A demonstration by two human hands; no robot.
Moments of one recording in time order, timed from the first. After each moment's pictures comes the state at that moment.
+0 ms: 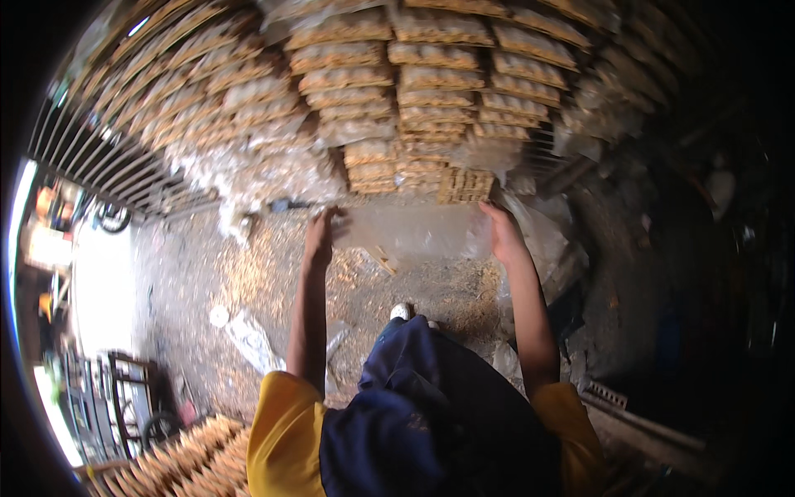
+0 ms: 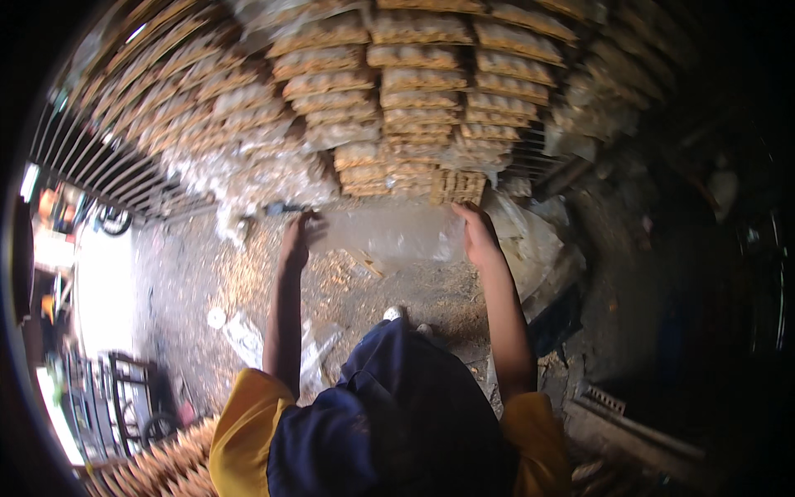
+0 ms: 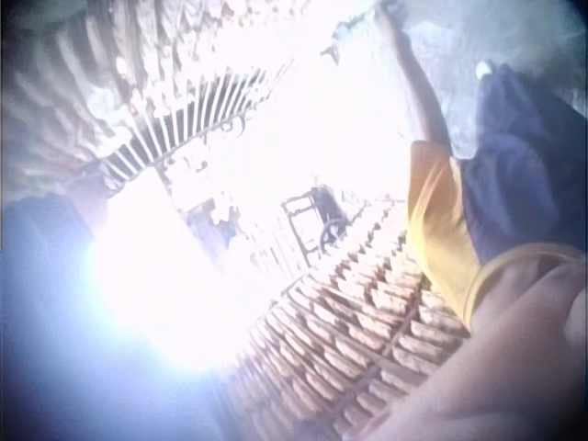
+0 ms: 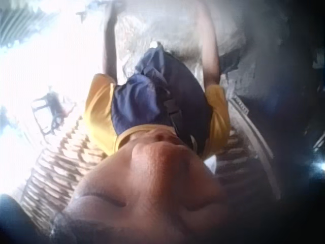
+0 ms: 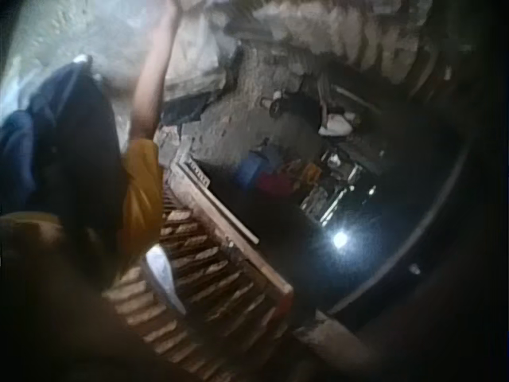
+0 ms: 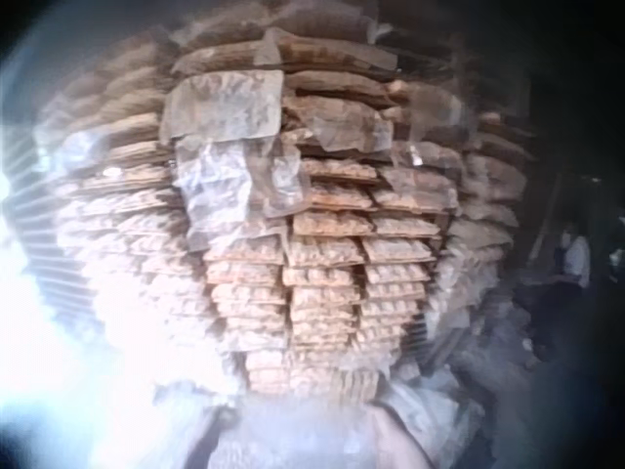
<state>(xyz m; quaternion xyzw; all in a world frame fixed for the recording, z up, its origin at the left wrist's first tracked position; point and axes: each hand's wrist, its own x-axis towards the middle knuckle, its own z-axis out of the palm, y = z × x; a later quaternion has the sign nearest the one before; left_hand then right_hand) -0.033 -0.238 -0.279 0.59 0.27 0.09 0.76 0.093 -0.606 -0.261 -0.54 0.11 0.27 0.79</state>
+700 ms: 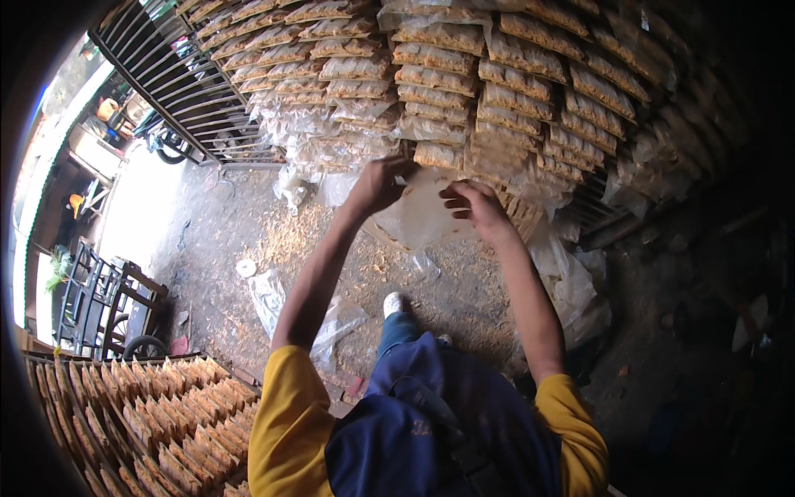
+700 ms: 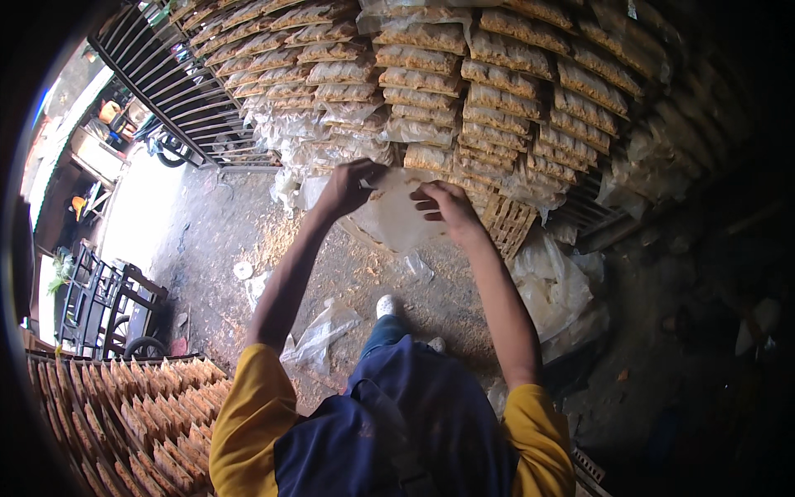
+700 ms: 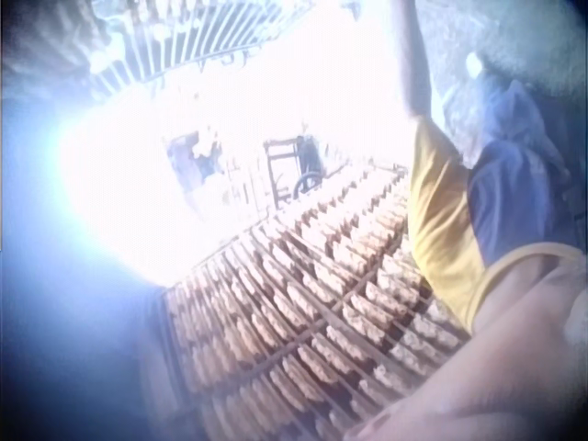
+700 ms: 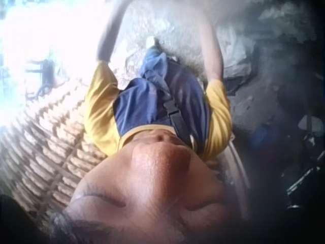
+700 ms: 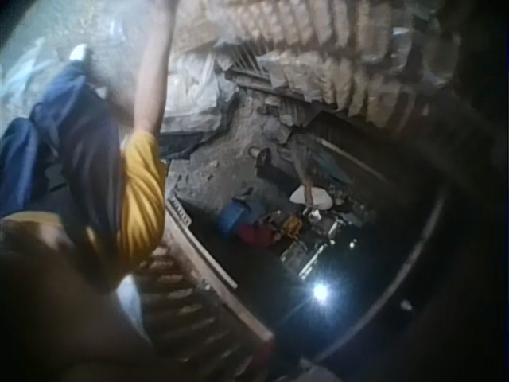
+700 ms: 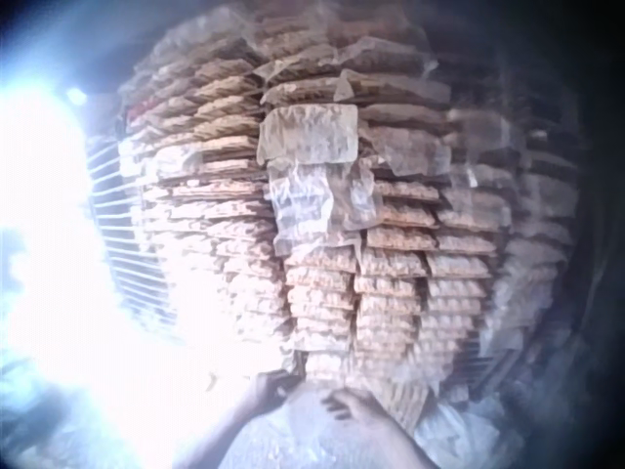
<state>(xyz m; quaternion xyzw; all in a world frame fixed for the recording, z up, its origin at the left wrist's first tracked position) -0.058 -0.258 -0.144 0.93 -0.06 0.23 0.29 0.054 -0.478 -0.180 -0.57 -0.17 0.40 0.70</state>
